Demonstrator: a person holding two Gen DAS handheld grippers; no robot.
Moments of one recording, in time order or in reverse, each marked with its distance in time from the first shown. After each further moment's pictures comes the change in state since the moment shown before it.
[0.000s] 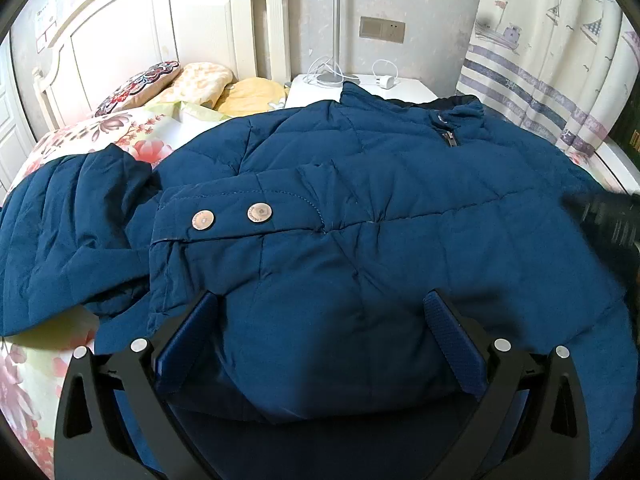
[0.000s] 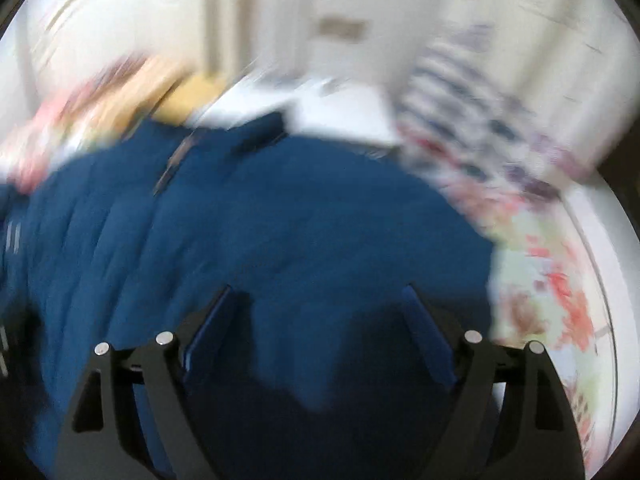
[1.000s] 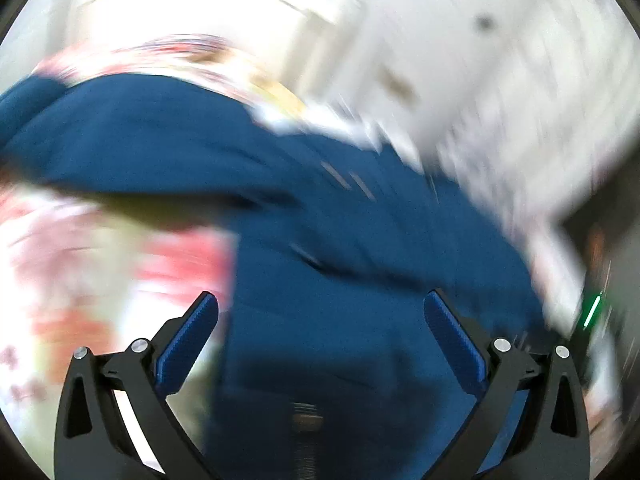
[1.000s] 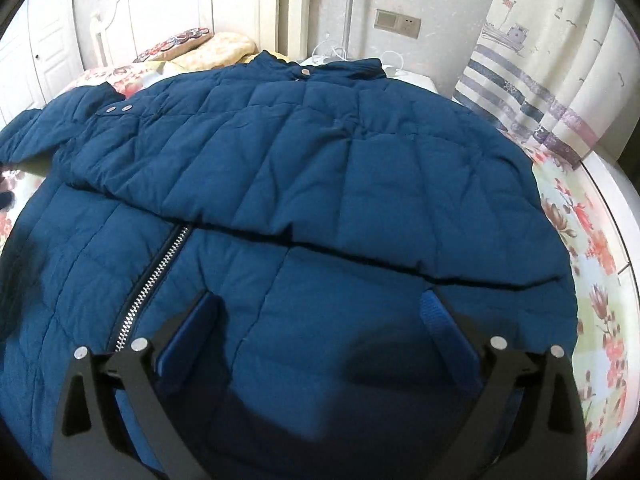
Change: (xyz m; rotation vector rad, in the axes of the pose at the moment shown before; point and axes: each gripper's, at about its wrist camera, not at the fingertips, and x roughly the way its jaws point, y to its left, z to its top) left arm -0.124 0.162 -0.079 -0.456 -0.167 -0.261; right arm -0.071 0.044 -0.108 -0.047 -0.030 0.127
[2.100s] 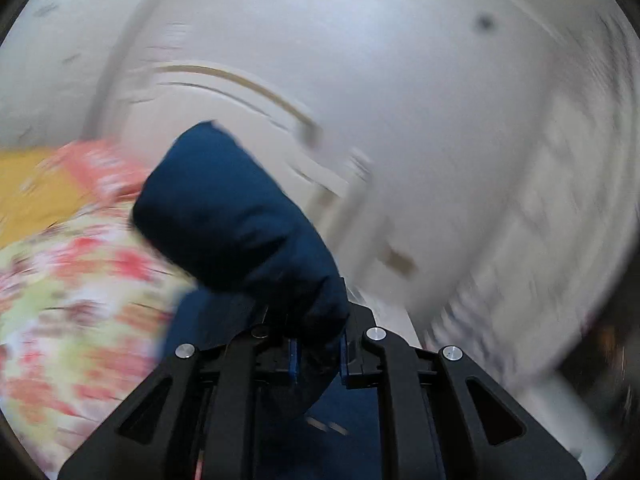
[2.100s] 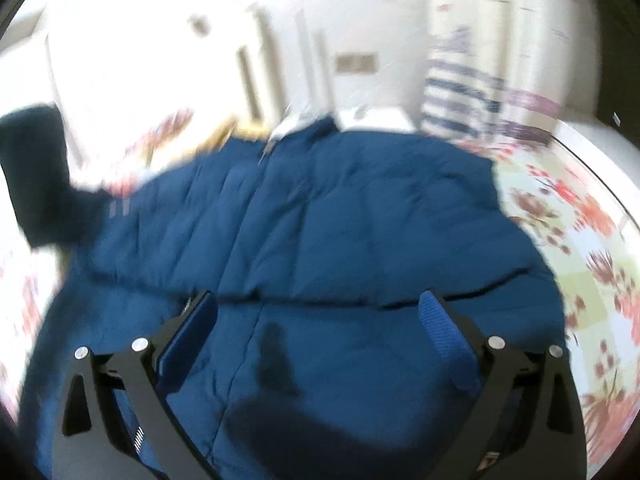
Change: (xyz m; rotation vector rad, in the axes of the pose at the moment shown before) left arm -0.024 -0.091 0.122 0.137 -0.440 -0.013; right arm -0.033 -0.041 -0.004 0.277 -0.246 0.058
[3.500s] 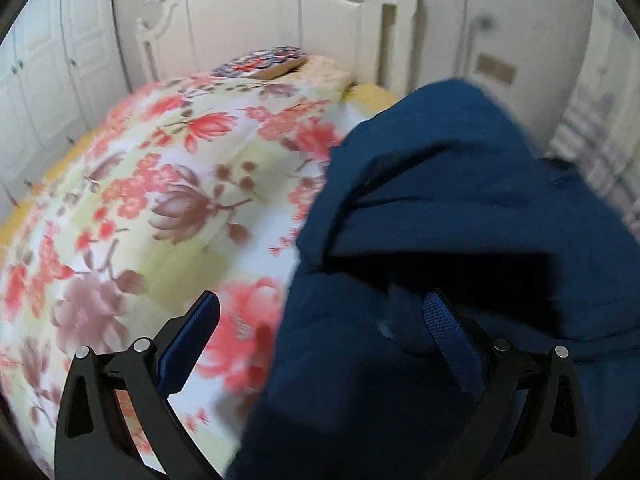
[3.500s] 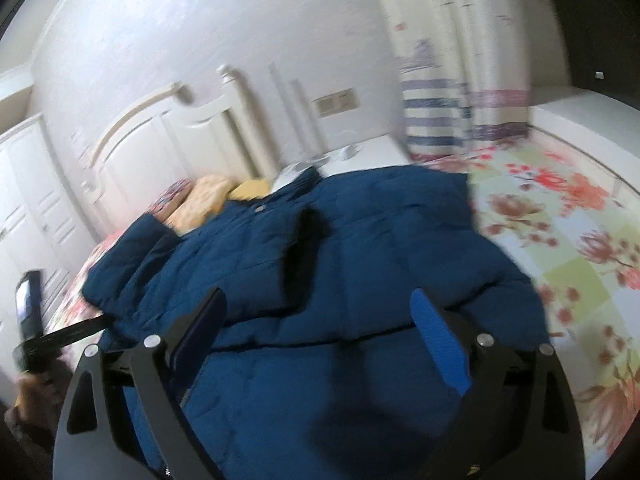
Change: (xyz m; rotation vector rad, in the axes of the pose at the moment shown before) left arm 0.074 0.026 -0.160 0.214 0.509 0.493; right arm -0.016 -0.027 0.007 0.132 -0.103 0.109
